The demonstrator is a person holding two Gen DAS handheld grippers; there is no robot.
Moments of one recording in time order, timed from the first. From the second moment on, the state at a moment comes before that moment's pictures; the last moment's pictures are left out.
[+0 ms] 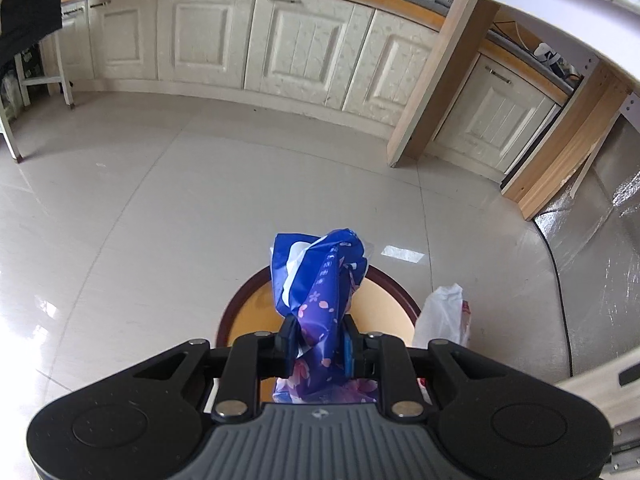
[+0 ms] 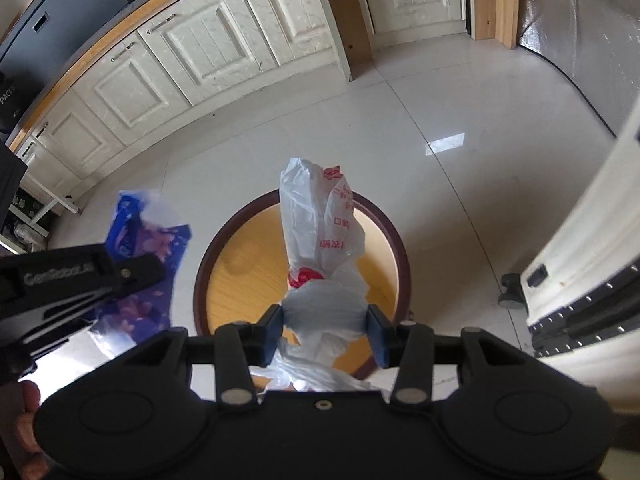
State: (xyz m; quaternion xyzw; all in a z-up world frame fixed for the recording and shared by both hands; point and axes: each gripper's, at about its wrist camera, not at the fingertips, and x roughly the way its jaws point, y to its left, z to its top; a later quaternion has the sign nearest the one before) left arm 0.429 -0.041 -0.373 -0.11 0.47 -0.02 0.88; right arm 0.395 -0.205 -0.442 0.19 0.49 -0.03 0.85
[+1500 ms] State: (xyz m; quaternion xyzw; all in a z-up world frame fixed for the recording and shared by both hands) left arm 0.460 -0.022 -0.470 -0.10 0.54 -0.04 0.84; right arm 0.450 -0.206 -0.503 0.08 0.55 -0.01 0.83
